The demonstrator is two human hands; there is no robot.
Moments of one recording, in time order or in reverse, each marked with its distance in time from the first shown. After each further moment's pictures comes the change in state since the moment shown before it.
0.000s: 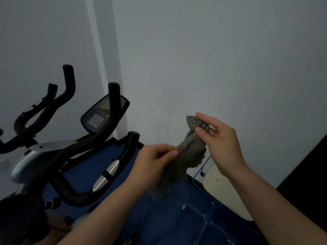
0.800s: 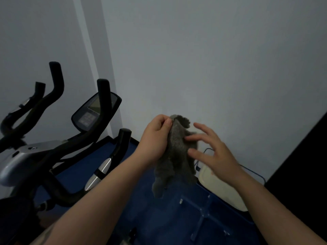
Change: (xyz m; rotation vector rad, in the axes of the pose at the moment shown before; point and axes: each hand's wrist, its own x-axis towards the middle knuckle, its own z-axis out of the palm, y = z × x) left_hand 0.045 0.023 0.023 -0.151 0.088 -0.077; right_hand -0.021 0.038 -0.036 -0.424 -0.265 -0.093
